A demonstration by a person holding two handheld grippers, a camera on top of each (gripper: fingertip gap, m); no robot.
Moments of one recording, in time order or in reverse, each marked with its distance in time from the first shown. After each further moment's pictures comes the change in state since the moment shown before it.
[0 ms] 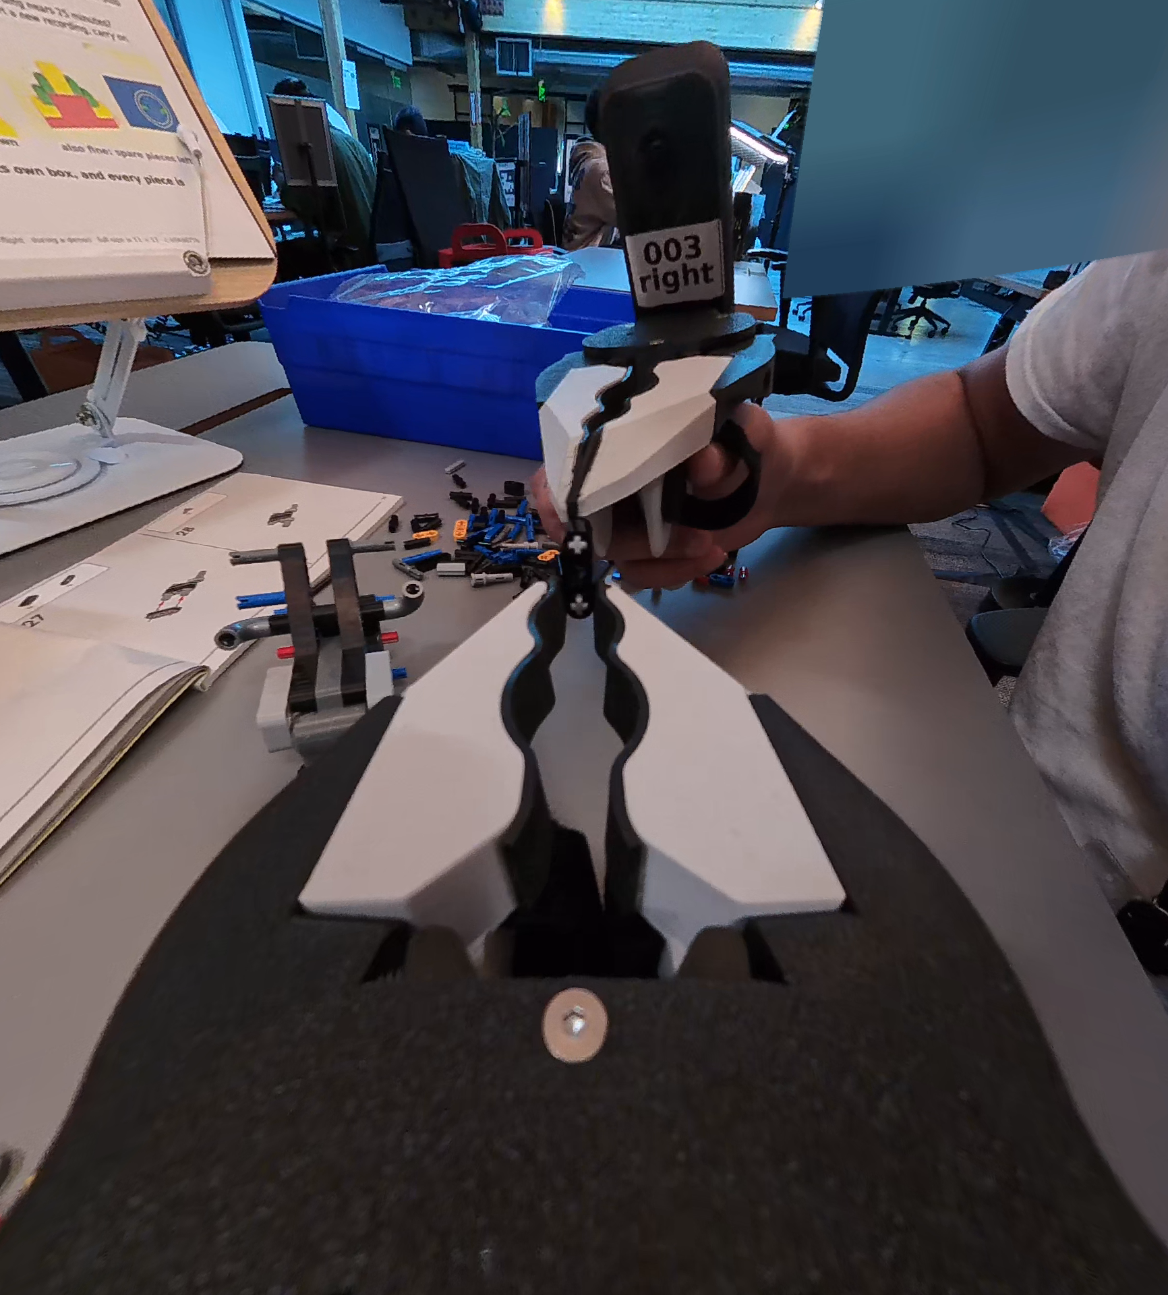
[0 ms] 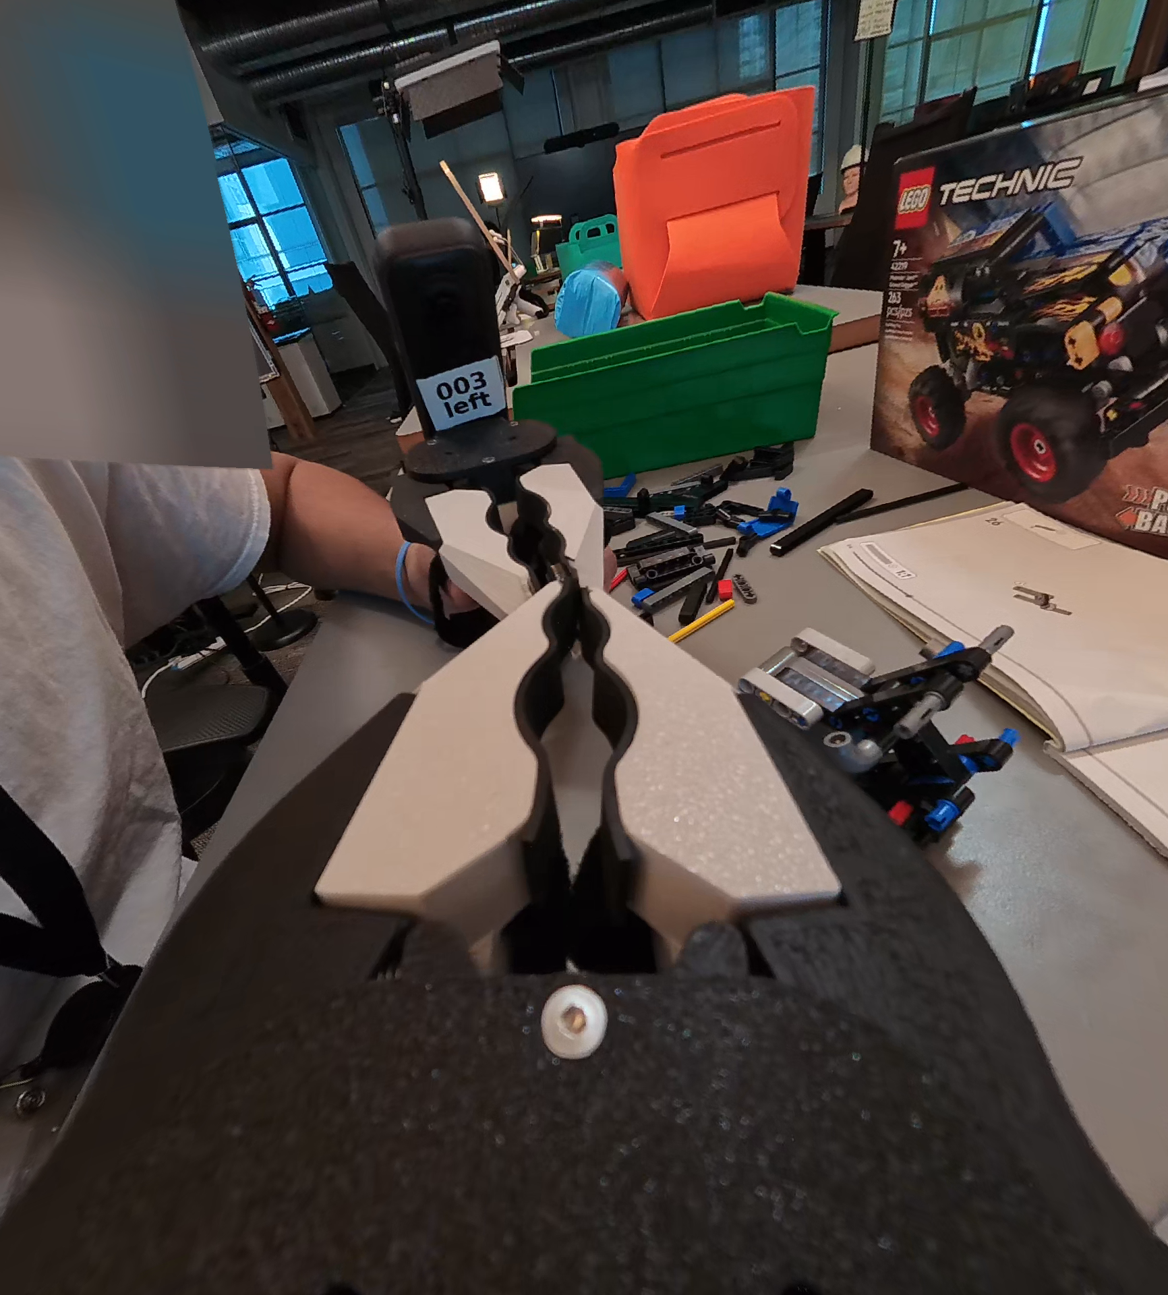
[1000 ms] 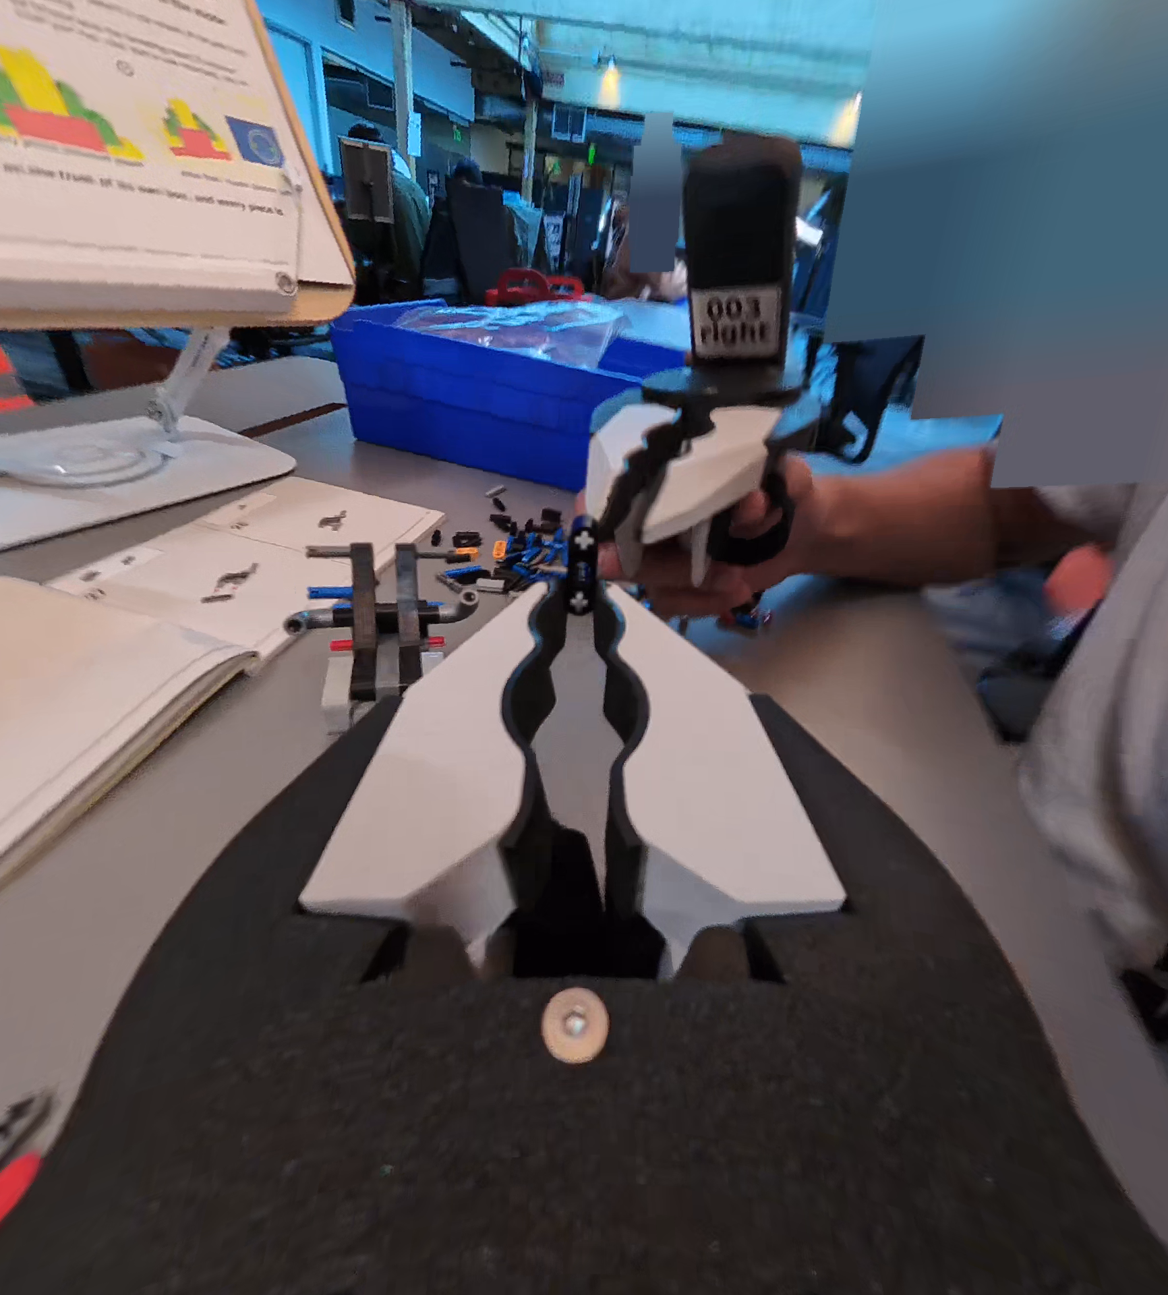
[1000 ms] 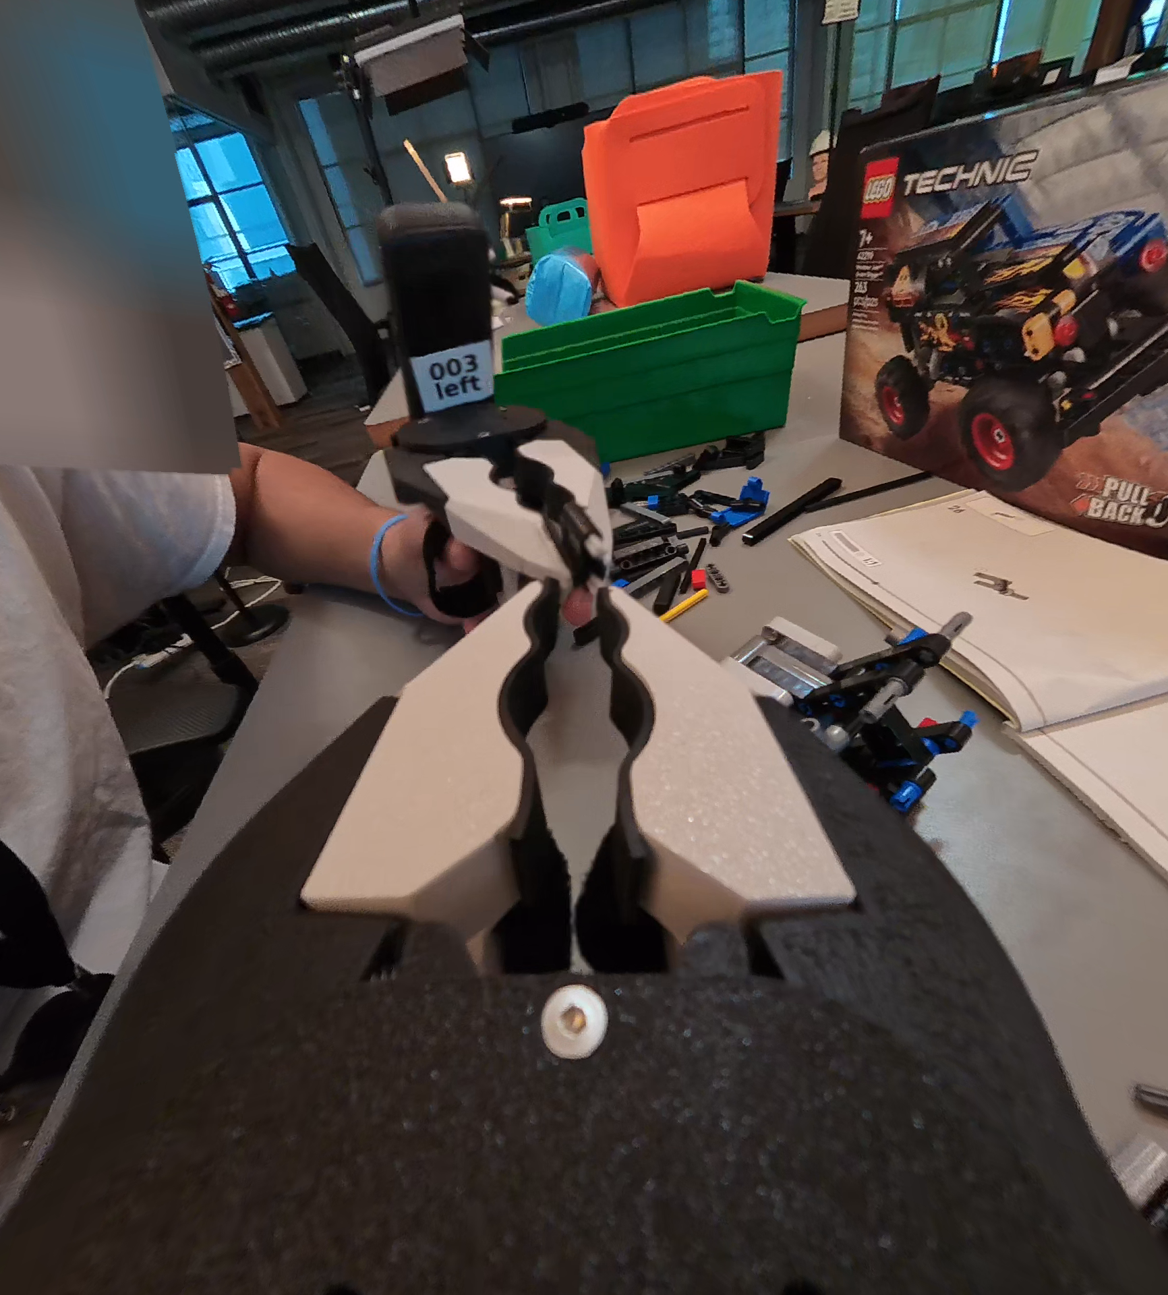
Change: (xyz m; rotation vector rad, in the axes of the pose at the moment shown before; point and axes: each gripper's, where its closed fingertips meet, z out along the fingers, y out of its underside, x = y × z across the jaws) left arm -0.019 -0.008 -0.008 0.059 -0.053 -0.070; right arm 0.008 0.001 -0.002 -0.019 0.045 -0.008
